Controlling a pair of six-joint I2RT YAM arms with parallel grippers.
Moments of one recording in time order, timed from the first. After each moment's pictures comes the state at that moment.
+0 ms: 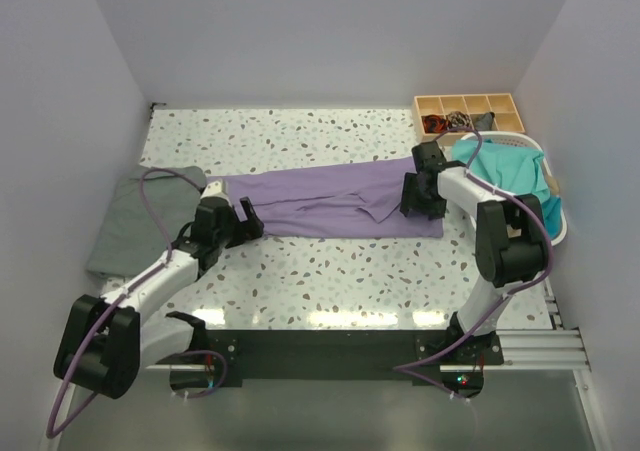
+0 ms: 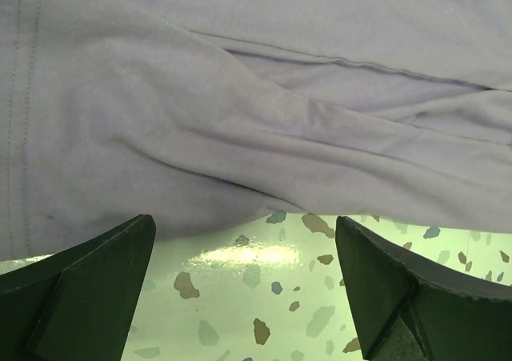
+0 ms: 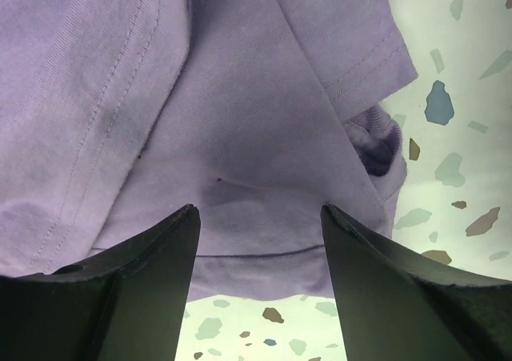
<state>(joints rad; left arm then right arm) -0.30 1.12 0.46 -0.04 -0.08 -0.57 0.19 1.77 1.15 -0.60 0.18 0.37</state>
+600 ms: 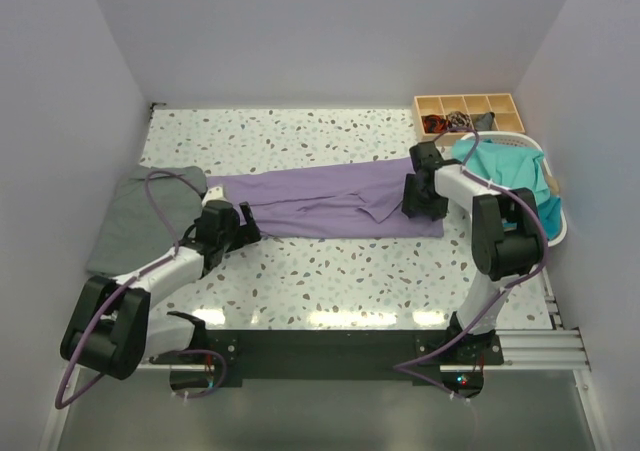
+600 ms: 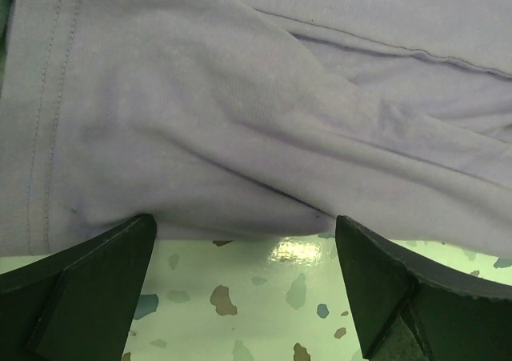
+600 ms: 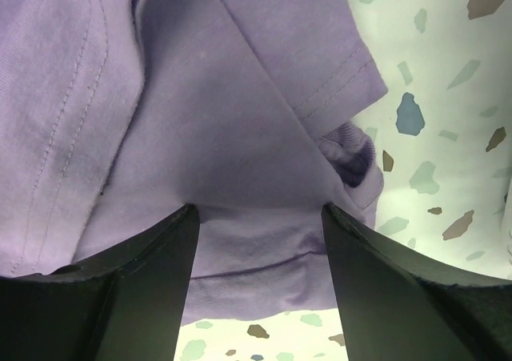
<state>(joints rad) -0.30 1.23 0.43 0.02 -0.17 -0.57 0.19 1.82 1.17 -0.61 0.25 0.37</state>
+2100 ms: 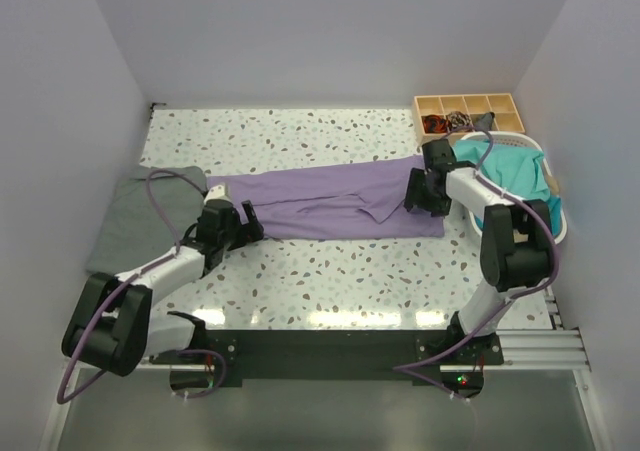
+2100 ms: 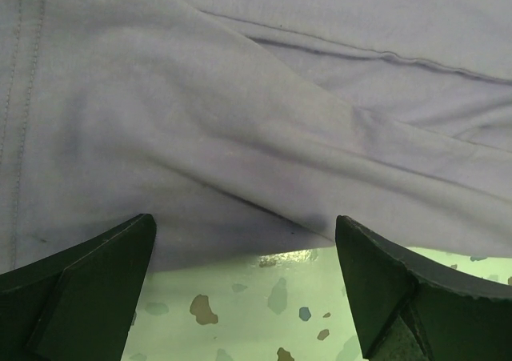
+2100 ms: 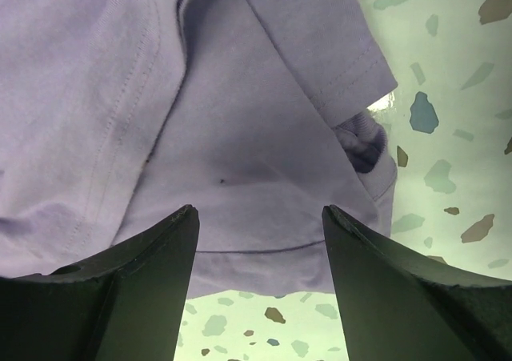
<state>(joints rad) -0.30 1.24 0.43 0.07 -0.12 -0.57 0.14 1.73 1.14 -0.56 0.11 0.37</state>
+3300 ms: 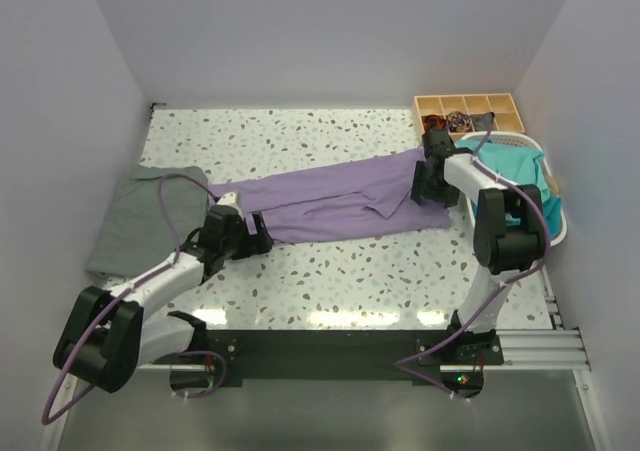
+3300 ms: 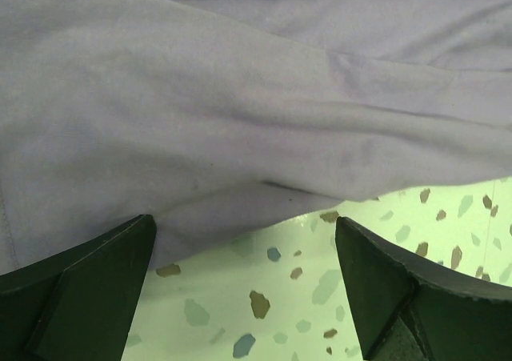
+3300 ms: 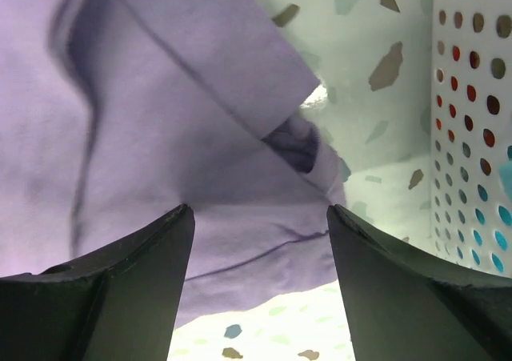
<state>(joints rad) -0.35 1.19 0.41 -0.01 -0.01 -0.55 0.12 1.89 1.31 -0.67 0.31 0.33</state>
